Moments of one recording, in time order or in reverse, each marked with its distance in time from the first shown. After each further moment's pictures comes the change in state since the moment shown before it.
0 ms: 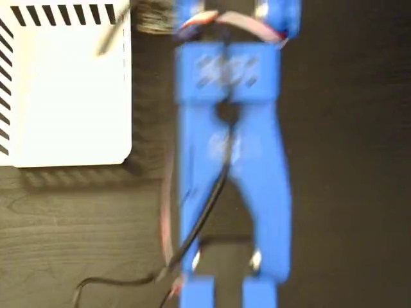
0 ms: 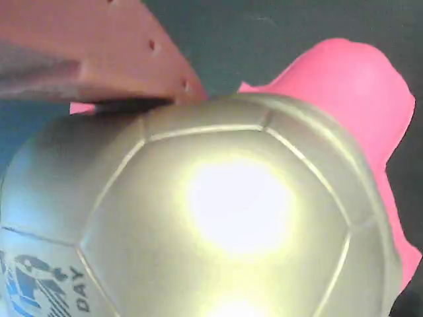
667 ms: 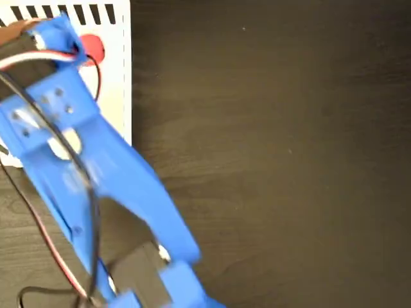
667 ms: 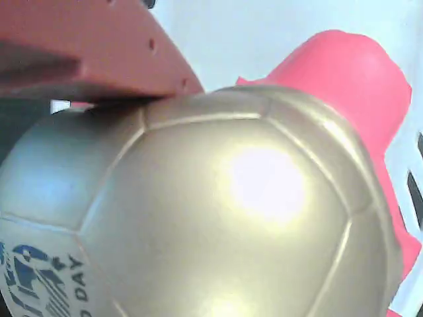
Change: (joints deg) arm -26.5 -12.2 -8.3 15.9 11.8
